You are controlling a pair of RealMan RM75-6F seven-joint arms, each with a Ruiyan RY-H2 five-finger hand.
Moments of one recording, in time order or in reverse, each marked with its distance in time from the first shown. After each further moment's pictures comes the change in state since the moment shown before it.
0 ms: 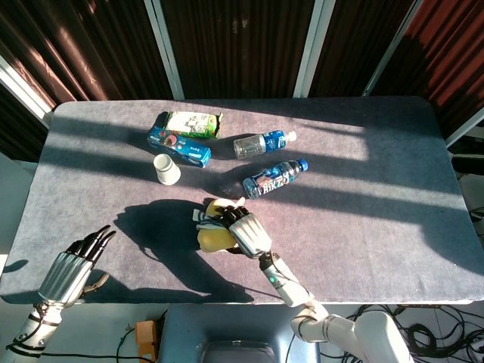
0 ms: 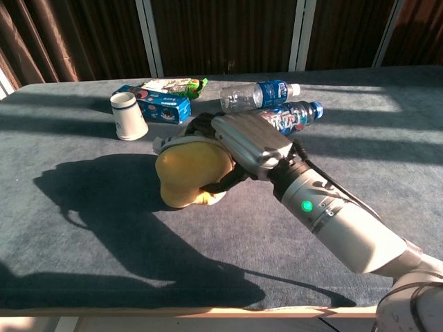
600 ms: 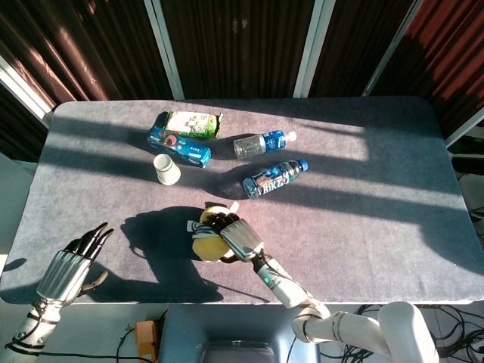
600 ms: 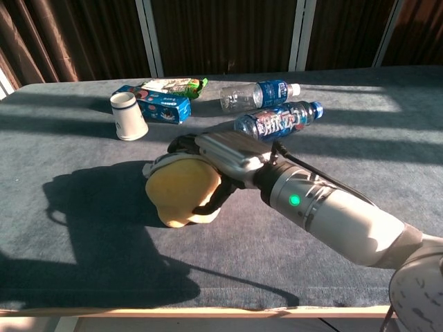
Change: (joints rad) left arm -0.009 0.003 0.004 0.002 -0.022 0.006 -0.020; right arm -0.002 0.150 0.051 -0.358 0.113 -0.323 -0.184
